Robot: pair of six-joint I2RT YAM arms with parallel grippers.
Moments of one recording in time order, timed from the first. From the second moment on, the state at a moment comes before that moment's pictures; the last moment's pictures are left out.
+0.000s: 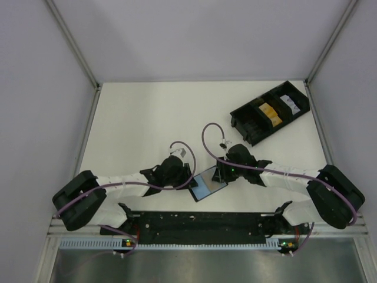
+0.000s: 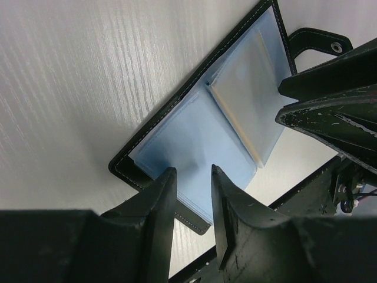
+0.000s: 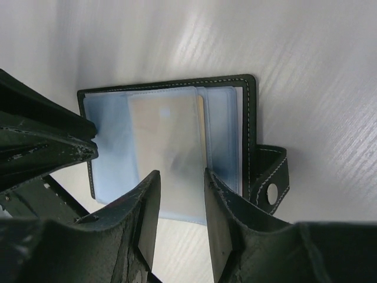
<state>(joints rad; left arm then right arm) -0.89 1.33 0.45 0.11 0.08 -0.92 0.74 1.34 0.52 -0.01 -0.21 0.55</state>
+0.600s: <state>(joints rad) -0.90 1.34 0.43 0.17 0.08 -0.95 0.76 1.33 0.51 0.01 -0.19 0.57</state>
